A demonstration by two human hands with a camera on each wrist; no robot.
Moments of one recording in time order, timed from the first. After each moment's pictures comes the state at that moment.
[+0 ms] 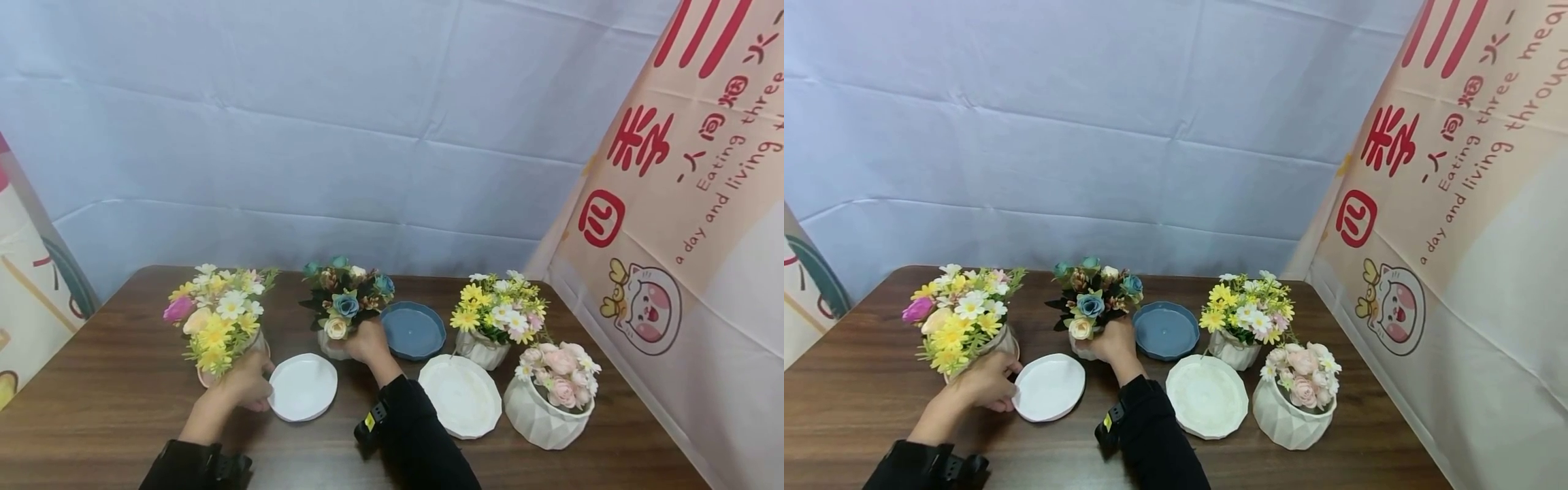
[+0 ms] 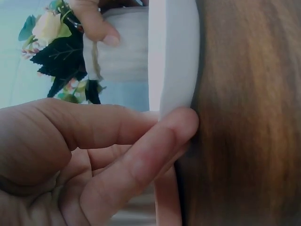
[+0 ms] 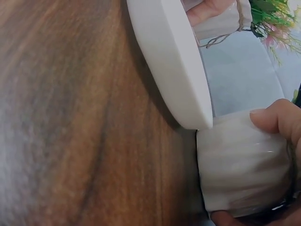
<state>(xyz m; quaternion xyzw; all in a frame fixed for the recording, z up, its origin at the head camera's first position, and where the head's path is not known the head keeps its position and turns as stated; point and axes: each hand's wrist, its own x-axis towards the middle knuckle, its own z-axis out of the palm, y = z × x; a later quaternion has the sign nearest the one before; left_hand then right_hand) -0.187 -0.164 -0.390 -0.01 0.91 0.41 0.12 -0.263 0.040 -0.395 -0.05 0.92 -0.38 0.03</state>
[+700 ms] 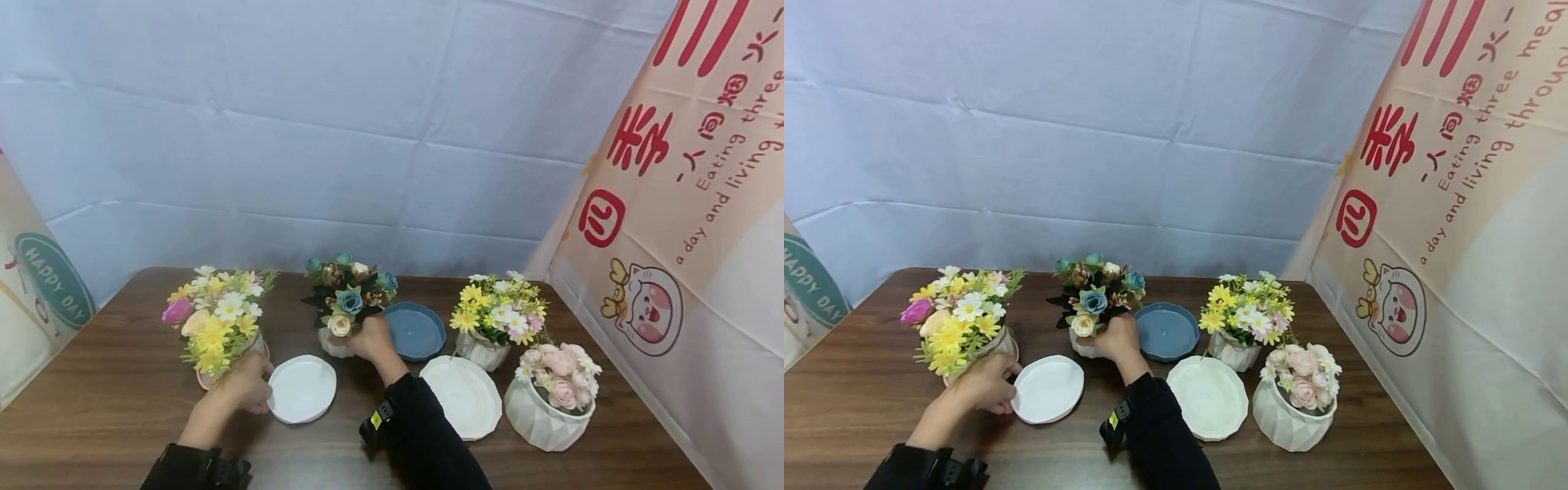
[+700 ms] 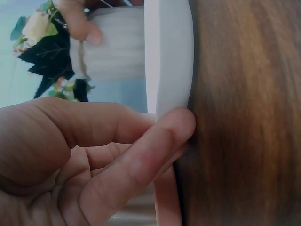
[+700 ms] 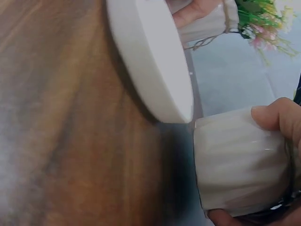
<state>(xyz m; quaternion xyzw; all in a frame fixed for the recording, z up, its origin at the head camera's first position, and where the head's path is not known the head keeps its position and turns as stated) -0.187 -0.164 -0.390 -0.01 0.91 0.39 0.12 -0.261 0.046 -0.385 -0.08 0.92 -0.39 -0.03</state>
